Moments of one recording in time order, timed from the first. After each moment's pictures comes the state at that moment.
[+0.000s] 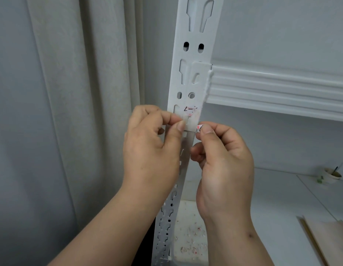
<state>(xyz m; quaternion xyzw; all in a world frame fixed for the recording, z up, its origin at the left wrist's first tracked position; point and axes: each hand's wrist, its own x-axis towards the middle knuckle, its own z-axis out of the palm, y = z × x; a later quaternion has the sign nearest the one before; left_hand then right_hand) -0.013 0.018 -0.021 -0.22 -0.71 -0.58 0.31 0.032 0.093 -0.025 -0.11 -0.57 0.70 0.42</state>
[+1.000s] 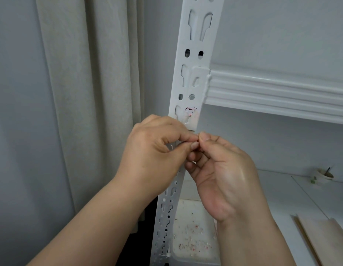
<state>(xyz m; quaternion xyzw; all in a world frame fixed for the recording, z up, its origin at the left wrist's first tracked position) -0.015 -0.001 -0.023 -0.38 -0.69 -0.54 0.29 0.048 0.097 -0.015 -0.09 -0.47 0.85 0.22</state>
